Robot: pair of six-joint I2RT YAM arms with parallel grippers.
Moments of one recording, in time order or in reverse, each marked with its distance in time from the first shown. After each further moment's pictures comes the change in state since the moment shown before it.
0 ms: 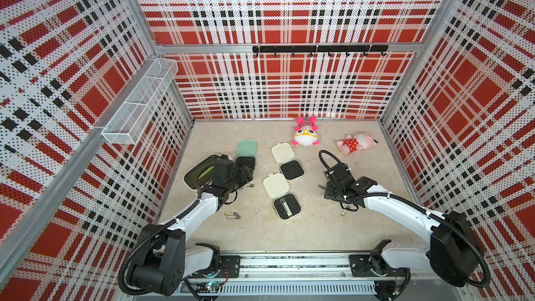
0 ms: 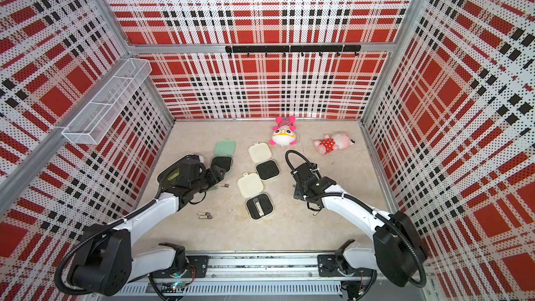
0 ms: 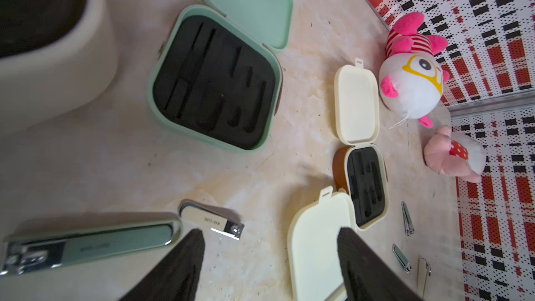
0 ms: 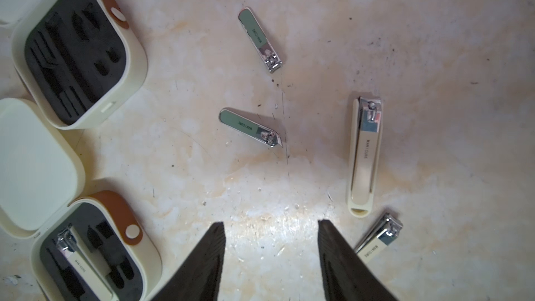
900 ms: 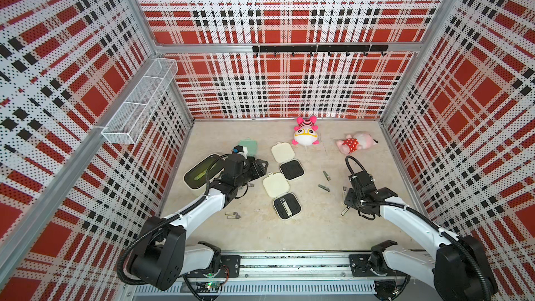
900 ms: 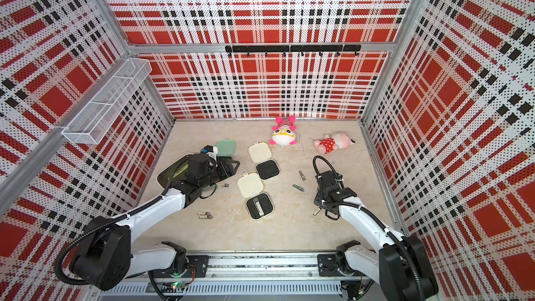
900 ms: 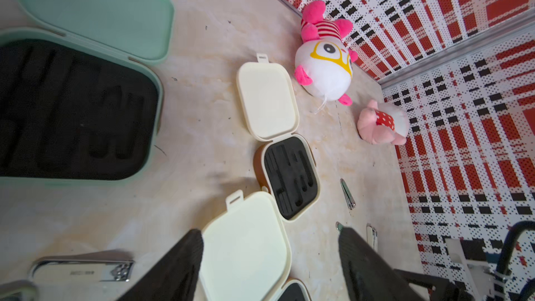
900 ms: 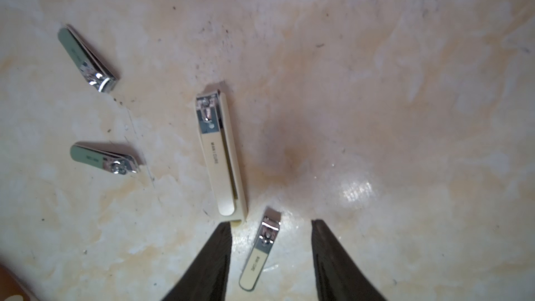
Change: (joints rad) left arm -0.132 0.073 0.082 0.161 0.072 0.018; right arm -0.288 -0.176 -0.234 -0.010 -0.042 -0.021
